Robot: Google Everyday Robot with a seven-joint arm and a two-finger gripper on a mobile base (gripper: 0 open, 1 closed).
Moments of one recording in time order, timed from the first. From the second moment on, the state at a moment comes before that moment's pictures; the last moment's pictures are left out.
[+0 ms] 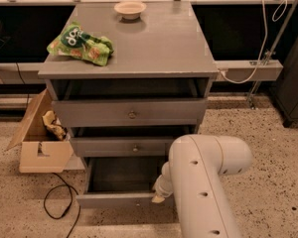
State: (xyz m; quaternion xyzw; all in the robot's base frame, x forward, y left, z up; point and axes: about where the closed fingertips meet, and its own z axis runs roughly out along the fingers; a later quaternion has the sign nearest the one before) arm 0.574 -0.038 0.164 -0.67 0.72 0.13 0.11
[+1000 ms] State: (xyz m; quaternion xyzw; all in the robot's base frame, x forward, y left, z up) arm 0.545 -0.034 0.133 -0.68 0.71 0.18 0.05
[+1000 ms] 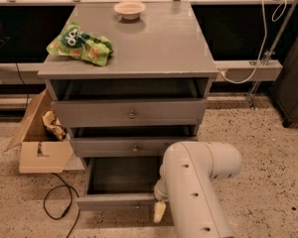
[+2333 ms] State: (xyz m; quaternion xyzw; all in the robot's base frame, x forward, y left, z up) arm 0.457 -0.012 0.164 -0.68 0.71 0.15 0.08
